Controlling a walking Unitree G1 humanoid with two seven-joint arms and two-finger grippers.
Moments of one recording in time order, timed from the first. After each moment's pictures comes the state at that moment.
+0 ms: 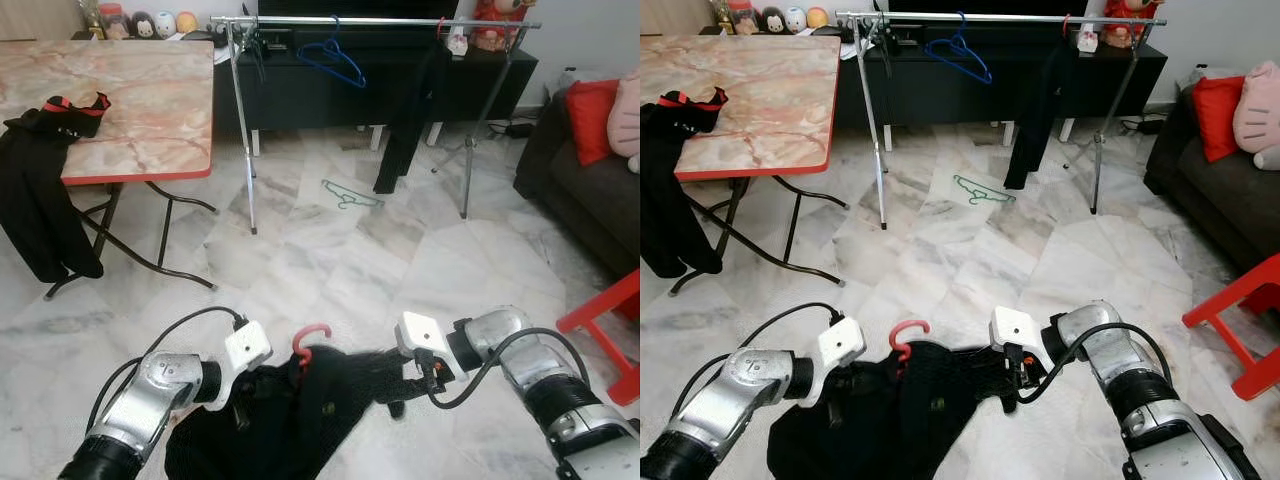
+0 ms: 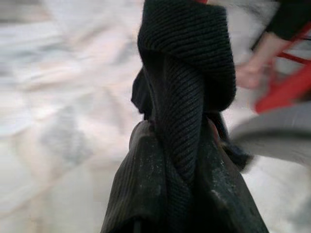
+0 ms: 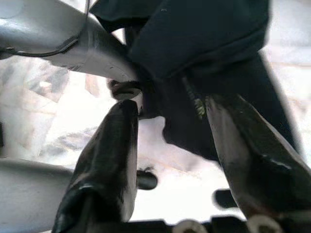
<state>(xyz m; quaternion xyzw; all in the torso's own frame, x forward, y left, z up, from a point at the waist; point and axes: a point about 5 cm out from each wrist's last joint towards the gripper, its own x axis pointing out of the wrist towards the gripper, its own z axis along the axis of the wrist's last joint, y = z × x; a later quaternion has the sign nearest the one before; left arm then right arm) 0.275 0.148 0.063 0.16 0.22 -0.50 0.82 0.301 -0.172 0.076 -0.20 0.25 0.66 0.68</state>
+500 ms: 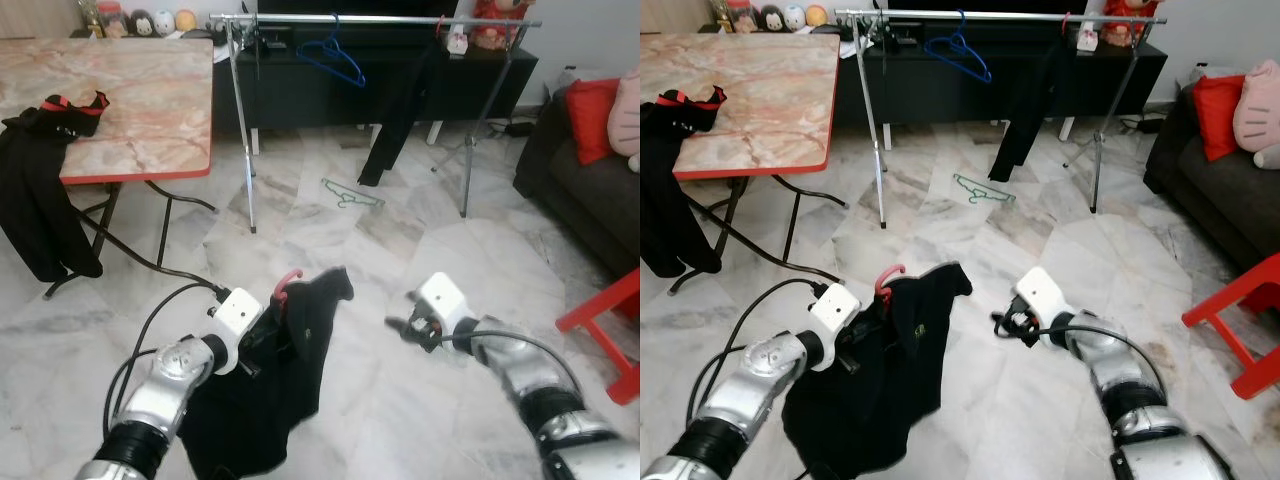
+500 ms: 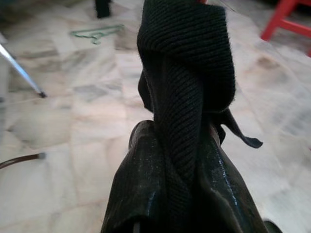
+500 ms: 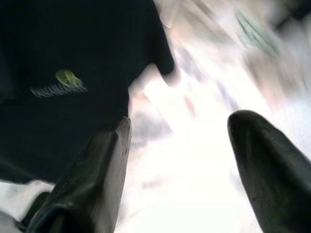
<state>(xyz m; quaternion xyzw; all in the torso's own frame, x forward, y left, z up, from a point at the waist) 0.308 0.149 0.063 0.15 0.13 -0.29 0.93 0.314 -0.206 0.033 -0.09 0.24 0.20 0.95</state>
